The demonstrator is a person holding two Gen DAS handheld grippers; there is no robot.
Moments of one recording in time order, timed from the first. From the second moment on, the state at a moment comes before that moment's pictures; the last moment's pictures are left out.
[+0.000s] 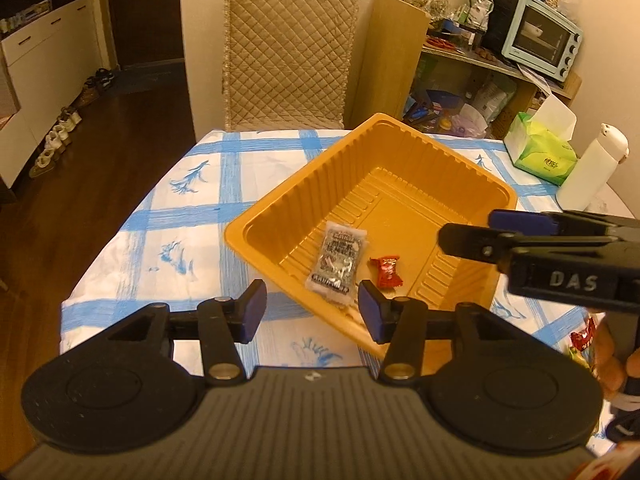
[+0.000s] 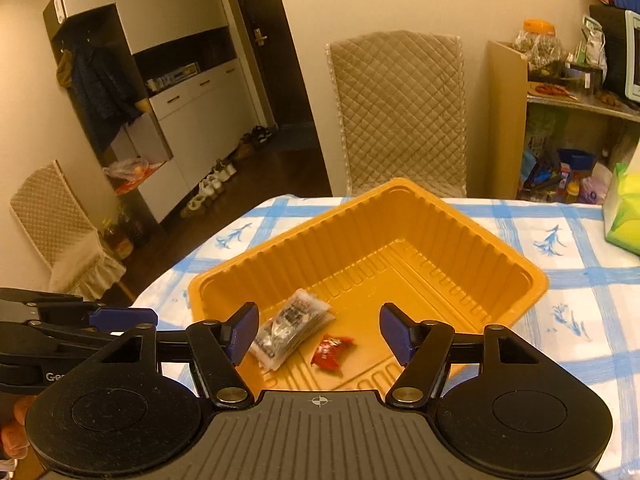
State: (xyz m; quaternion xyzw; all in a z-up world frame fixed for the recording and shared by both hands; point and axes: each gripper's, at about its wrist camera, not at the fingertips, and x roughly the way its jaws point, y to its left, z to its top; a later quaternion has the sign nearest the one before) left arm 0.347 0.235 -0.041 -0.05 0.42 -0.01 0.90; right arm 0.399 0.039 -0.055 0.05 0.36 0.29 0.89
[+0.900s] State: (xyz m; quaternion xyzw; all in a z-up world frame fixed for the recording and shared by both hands) left arm 0.185 0.135 0.005 -0.06 0.41 -0.01 0.91; right arm 0.238 -0.091 -0.009 0.07 0.35 0.29 0.89
